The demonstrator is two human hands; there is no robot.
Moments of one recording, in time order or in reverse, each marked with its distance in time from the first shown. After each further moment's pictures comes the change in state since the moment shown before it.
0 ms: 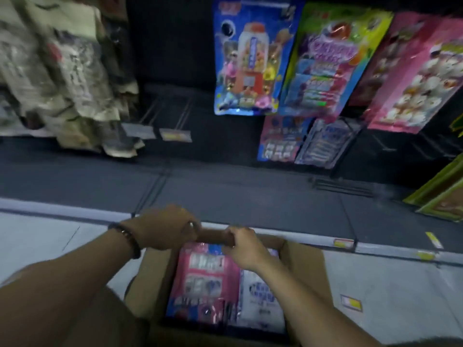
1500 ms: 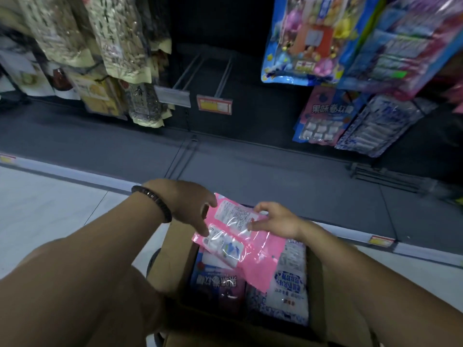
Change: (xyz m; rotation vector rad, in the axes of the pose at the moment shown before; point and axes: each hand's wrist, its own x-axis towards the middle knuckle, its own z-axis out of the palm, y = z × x) left_hand 0.013 -0.042 -0.007 -0.042 -0.289 -0.146; right_hand 0.065 0.014 -0.009 0.245 -0.269 0.023
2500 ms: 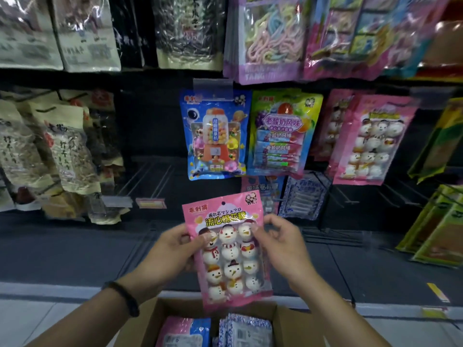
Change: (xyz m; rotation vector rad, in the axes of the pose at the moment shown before) left_hand -0.022 0.142 -0.042 -1.302 0.681 0.302; right_hand -0.171 -0.058 -0.132 0.524 0.678 -0.399
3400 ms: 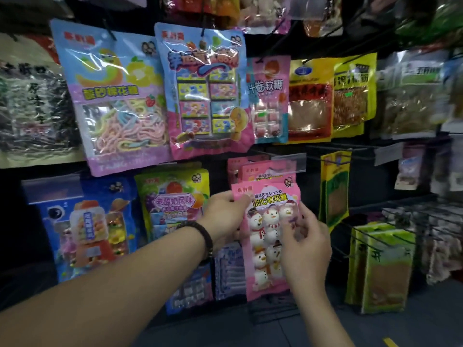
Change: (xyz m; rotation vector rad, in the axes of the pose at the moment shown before) left_hand 0.184 0.202 0.293 0.024 -0.172 0.263; right_hand 0.093 -0.028 -0.232 -0.113 0.956 -0.345
